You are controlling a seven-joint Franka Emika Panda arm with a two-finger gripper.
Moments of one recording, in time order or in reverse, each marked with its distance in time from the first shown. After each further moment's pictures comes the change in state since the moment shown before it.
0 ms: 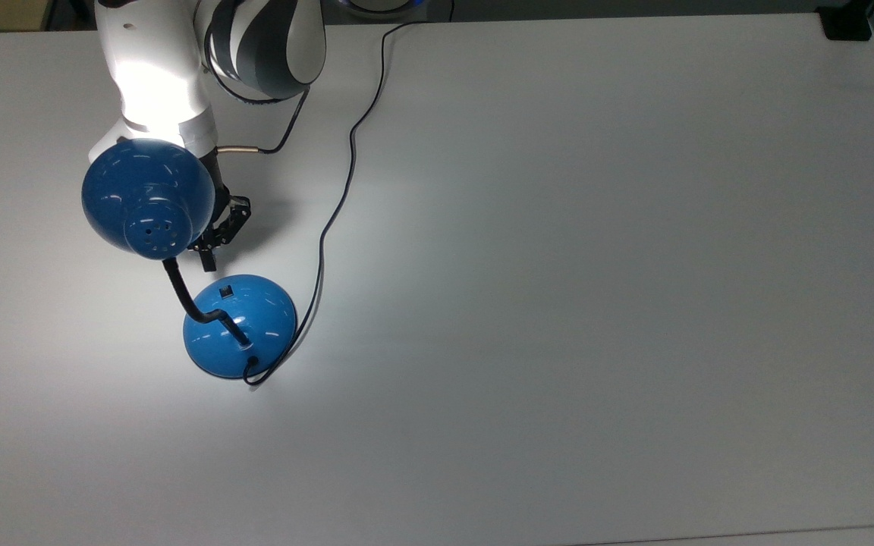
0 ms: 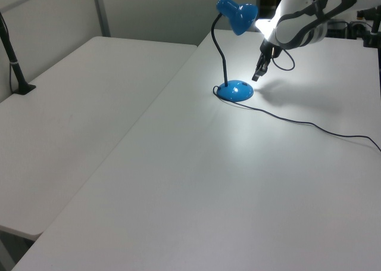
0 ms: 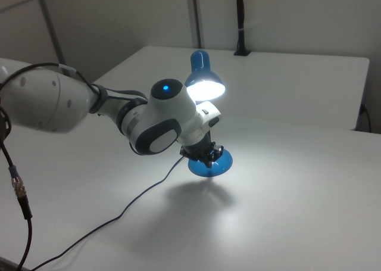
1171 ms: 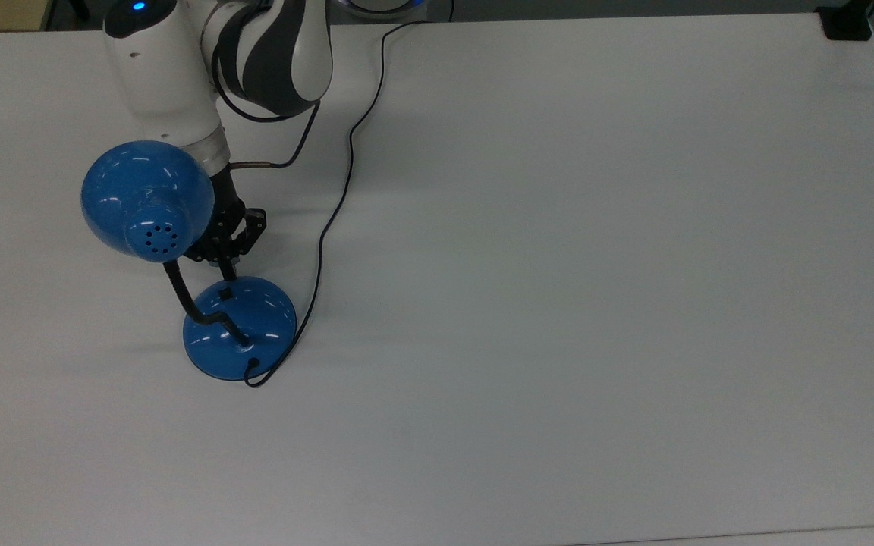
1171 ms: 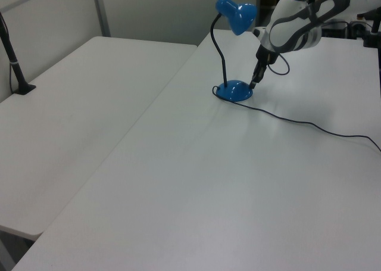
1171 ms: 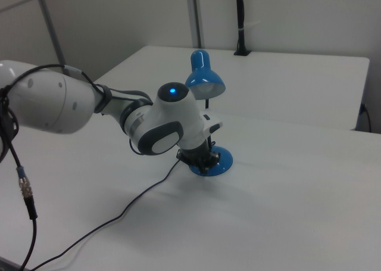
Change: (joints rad) arm -0.014 0.037 0.022 0.033 0.041 -0.082 0.005
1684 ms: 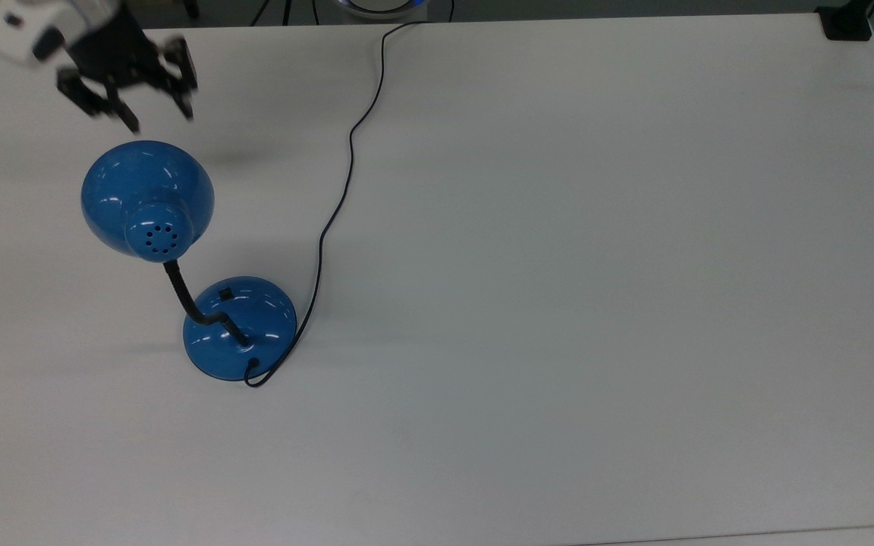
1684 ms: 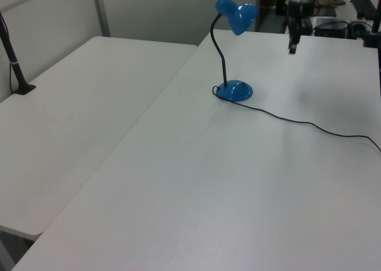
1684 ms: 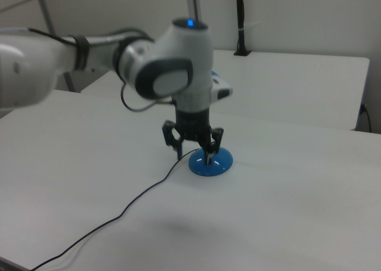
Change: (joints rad) arm -0.062 -0.255 -0.119 0.162 -0.207 -0.746 -0.001
